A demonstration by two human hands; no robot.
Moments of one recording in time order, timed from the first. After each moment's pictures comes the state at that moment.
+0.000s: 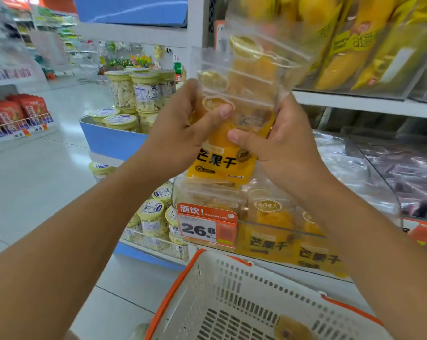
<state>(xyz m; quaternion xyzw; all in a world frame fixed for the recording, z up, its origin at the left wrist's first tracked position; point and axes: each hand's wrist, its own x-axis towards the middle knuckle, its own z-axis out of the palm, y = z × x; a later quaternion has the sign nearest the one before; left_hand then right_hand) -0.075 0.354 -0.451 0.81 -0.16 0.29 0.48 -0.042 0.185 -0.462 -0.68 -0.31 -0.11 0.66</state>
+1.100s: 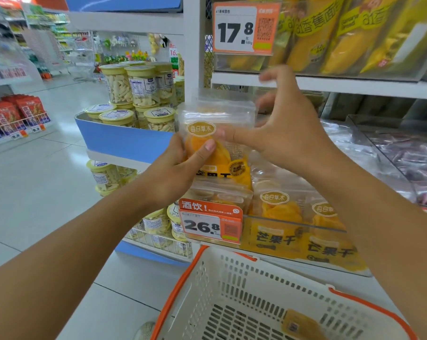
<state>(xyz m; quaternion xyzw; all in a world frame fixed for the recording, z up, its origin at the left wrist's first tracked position) -0.082 0.373 -0.504 0.86 -0.04 0.09 0.50 -0.032 0.182 -0.452 -0.86 -0.26 -0.18 0.40</state>
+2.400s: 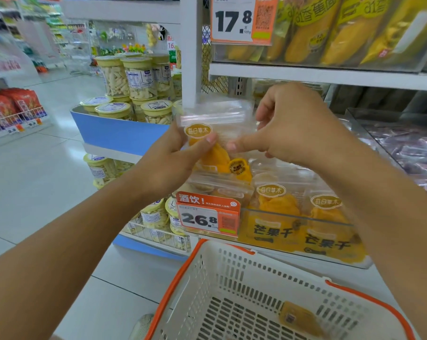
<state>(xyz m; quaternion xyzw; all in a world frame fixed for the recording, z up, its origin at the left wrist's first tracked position) -0.089 0.364 -0.495 0.83 -0.04 0.11 0.54 -0.055 0.179 -0.432 -0.93 -0.18 -0.07 0.30</state>
